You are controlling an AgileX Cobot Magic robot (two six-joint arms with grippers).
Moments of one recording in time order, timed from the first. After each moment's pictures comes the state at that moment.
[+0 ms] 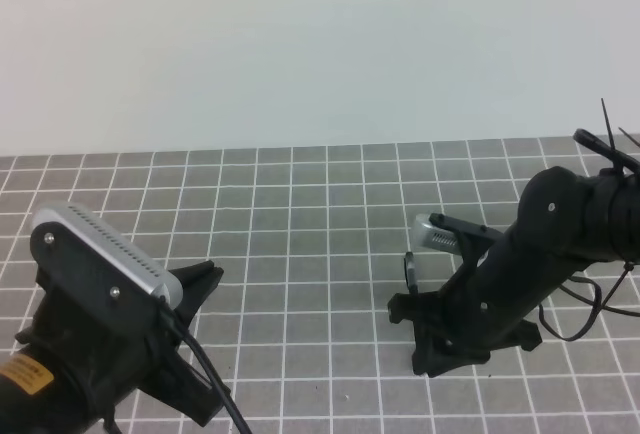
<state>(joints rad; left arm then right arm) -0.66 0.94 -0.43 -0.73 -0.16 0.88 0.47 1.89 -1.18 0.56 0.64 -0.01</state>
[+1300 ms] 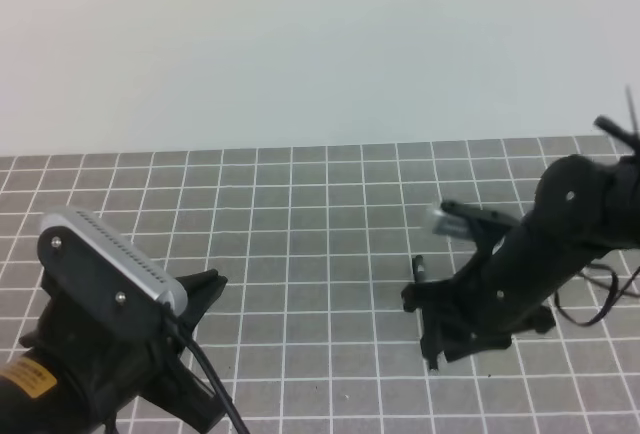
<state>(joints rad) -0.66 0.94 -0.43 -0.74 -0.14 0.90 0.44 1.82 -1.18 0.51 0.65 -0.07</state>
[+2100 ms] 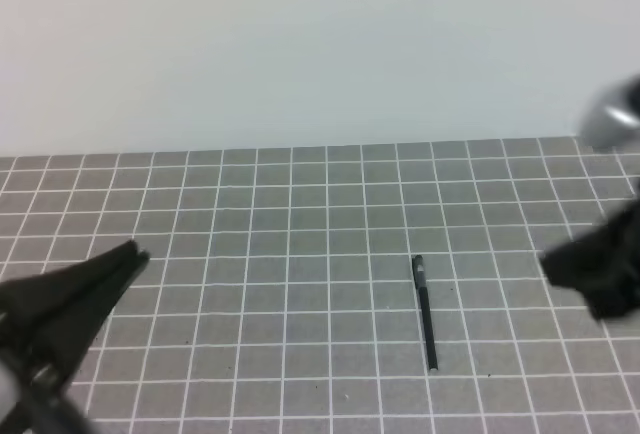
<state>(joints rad) -0.66 0.57 -0.43 -0.73 -0.04 1.07 0.45 1.10 -1.02 0.36 0.74 -0.34</state>
